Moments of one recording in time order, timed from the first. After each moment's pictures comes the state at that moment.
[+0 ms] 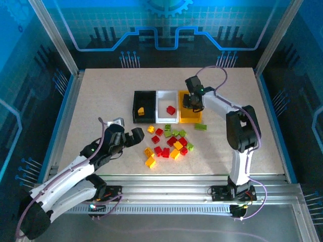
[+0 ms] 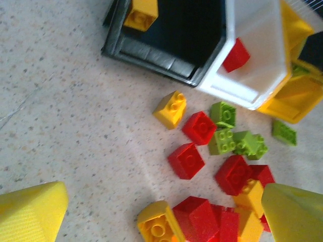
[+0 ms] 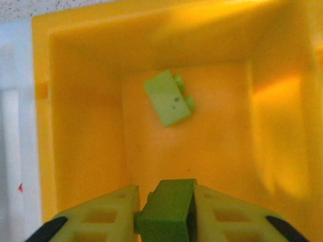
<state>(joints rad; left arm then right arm) -0.56 0.84 0.52 -0.40 -0.11 -0.87 0.38 1.99 1.52 -0.59 0.07 0.51</state>
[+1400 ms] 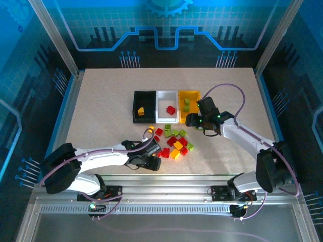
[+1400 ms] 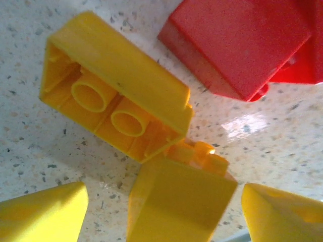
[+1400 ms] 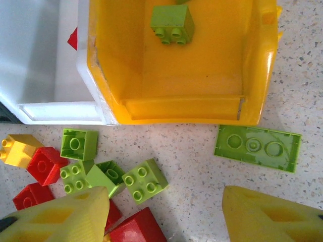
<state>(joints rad) -0.97 1.40 0.68 -0.58 -0.06 -0.74 0.45 1.40 0.94 -0.50 0.00 0.54</state>
